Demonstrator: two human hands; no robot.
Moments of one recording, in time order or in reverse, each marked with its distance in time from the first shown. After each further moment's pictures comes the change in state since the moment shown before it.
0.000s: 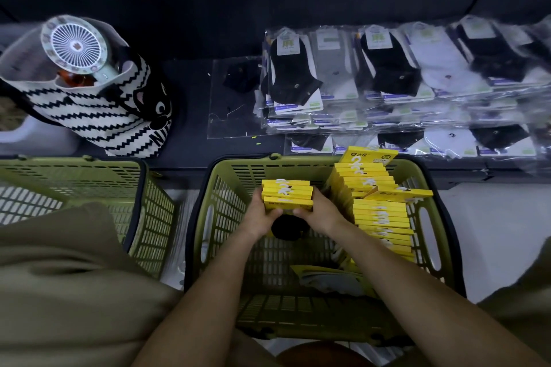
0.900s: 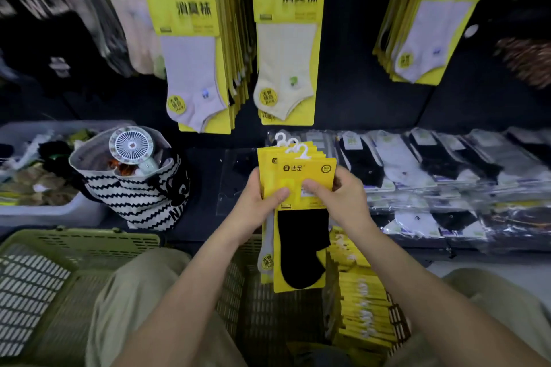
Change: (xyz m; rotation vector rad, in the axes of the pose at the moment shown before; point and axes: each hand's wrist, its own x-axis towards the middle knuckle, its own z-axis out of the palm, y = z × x) left_hand -0.082 0.200 -0.079 -0.335 -0.083 0.618; right_hand -0.081 -0.146 -0.157 0.451 0.480 -0.457
